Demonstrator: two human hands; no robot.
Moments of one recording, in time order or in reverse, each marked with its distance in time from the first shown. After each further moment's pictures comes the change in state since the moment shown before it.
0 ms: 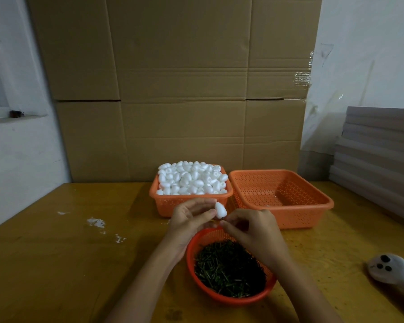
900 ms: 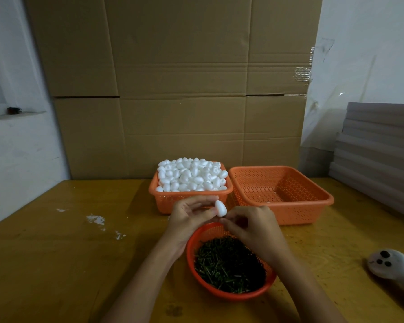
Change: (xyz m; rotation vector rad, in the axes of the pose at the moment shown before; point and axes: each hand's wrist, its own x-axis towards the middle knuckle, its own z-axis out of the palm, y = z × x) left_hand -0.004 0.005 0.005 0.048 0.027 0.025; right_hand 0.000 0.003 0.001 -0.020 -0.037 -0.017
